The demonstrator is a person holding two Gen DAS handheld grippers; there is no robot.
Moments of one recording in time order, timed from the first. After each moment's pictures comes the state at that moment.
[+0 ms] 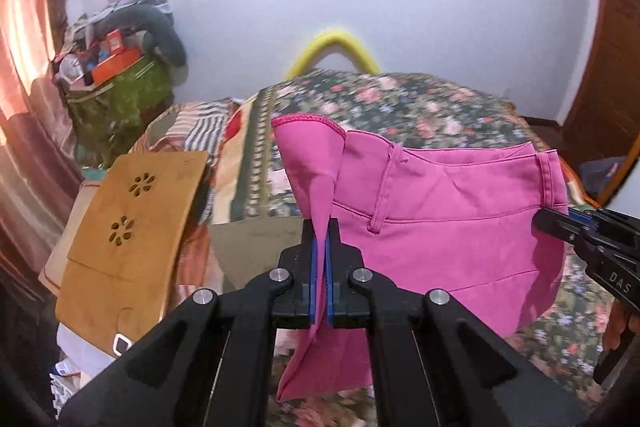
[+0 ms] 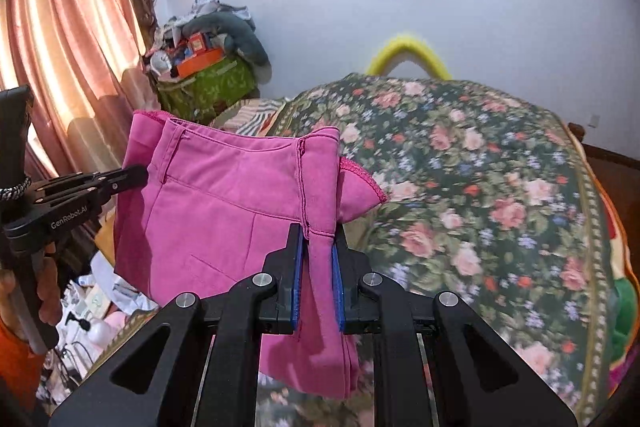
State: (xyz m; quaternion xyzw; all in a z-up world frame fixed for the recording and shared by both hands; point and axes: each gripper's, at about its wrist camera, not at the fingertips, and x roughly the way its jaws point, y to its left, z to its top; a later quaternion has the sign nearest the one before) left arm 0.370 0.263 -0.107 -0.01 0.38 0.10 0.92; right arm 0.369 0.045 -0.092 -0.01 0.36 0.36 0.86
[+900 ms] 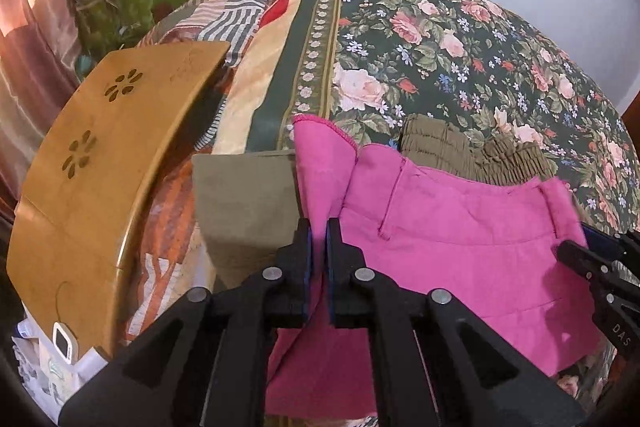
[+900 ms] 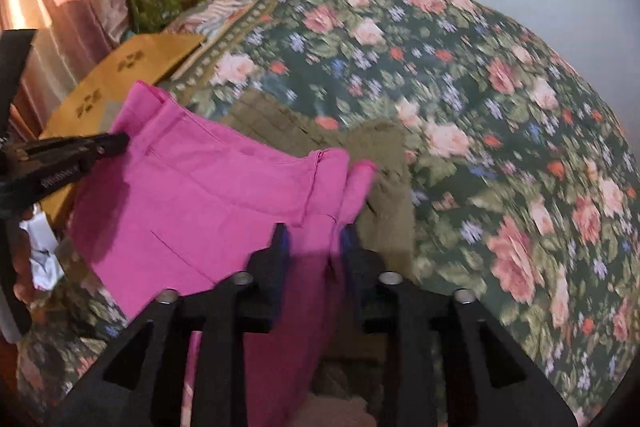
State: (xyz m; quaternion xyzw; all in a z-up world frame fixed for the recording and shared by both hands) left arm 0.459 0.368 -0.275 -0.08 0.48 0.16 0.86; right arm 0.439 0.148 -0.215 -0.14 0.46 0.32 0.82
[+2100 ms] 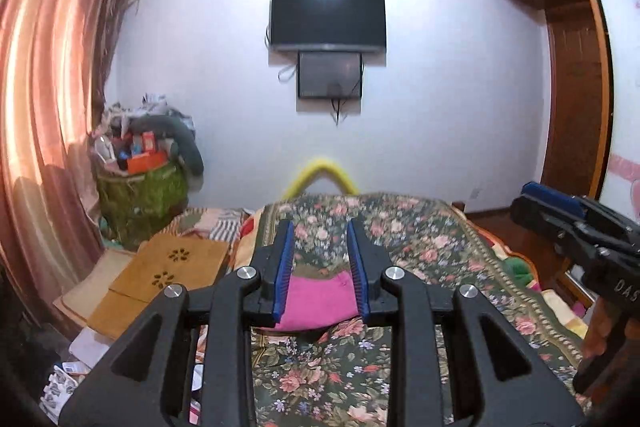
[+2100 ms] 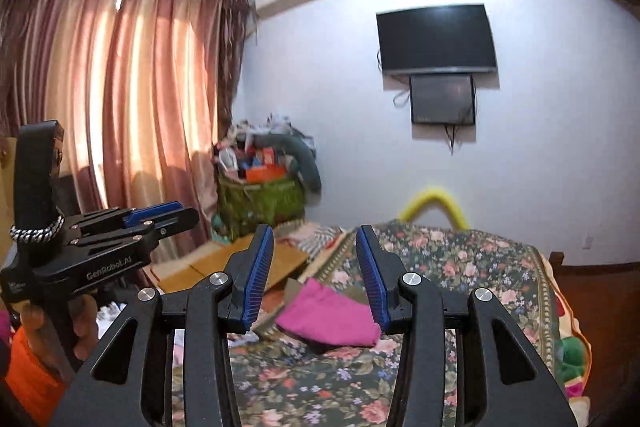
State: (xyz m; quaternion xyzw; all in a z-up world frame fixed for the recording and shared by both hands) left arm 0.078 0.153 0.035 0.01 0.13 0.09 0.99; right arm 0.116 -0.039 0.056 0.01 0.08 0.41 0.91
